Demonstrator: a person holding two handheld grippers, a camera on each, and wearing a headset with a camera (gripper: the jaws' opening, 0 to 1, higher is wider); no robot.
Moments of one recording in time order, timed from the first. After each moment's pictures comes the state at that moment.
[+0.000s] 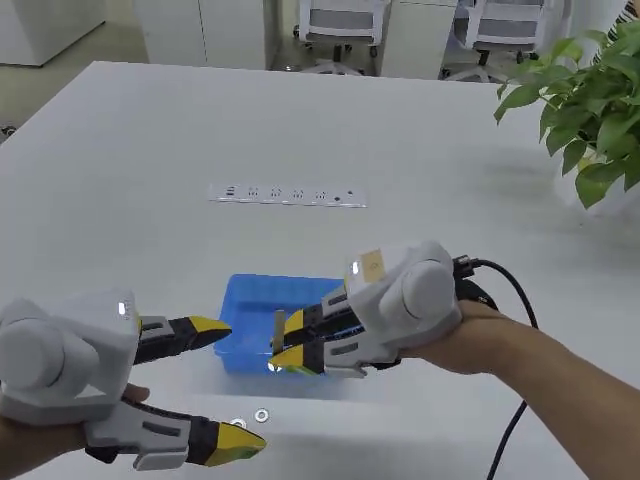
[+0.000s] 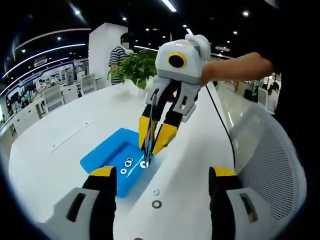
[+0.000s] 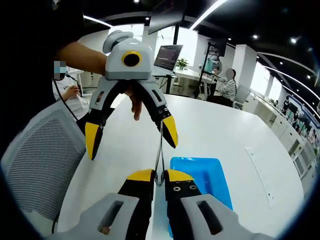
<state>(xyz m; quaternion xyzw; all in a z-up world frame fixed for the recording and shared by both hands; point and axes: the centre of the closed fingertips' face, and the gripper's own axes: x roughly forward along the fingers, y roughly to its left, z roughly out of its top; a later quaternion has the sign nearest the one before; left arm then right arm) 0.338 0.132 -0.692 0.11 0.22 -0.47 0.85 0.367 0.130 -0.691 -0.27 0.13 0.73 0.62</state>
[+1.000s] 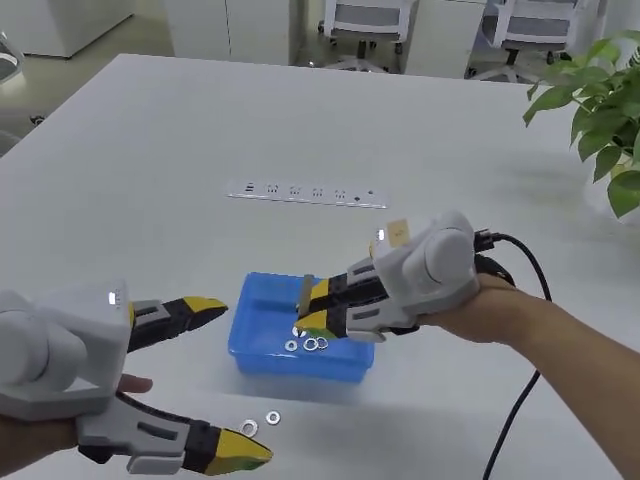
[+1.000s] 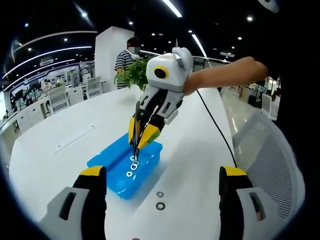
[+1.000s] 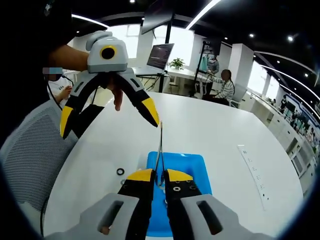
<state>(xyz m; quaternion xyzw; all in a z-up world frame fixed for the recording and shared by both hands) 0.342 0.131 -0.674 0.09 0.21 -0.45 0.86 0.412 0.131 -0.698 -0.26 0.13 0.72 0.63</state>
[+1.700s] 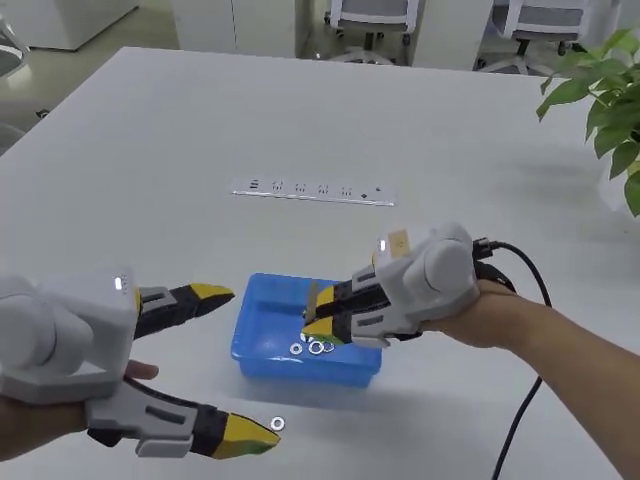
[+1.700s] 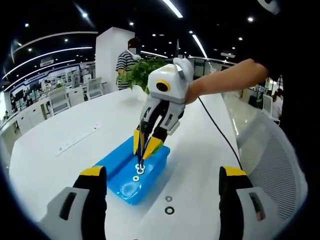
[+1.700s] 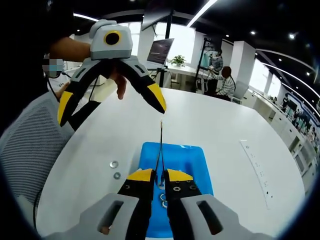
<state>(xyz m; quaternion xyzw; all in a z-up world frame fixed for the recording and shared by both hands) 0.365 0.141 -0.675 0.09 0.21 -0.45 0.86 0.424 0.133 -0.721 -0.27 0.14 0.72 0.62</state>
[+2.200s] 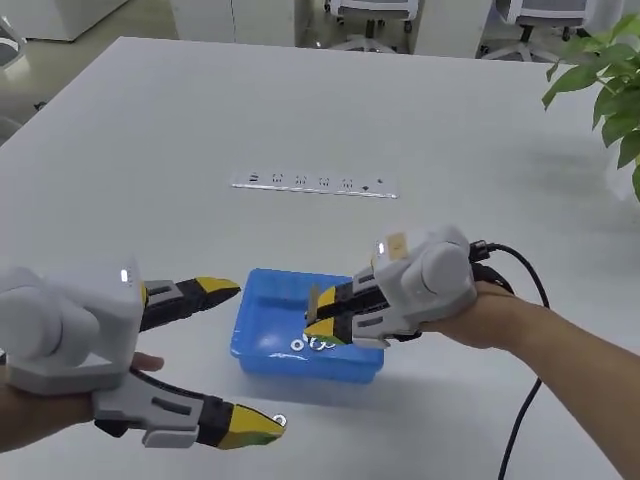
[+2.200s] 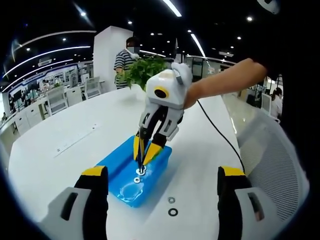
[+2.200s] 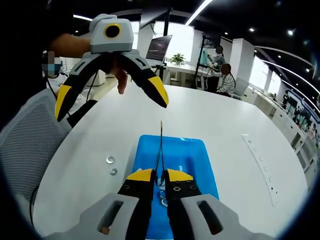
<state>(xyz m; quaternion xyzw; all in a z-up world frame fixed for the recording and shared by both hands) 0.372 0.137 -0.680 0.10 0.21 -0.46 0.86 0.429 0.133 -0.740 -0.27 0.15 0.72 0.62</state>
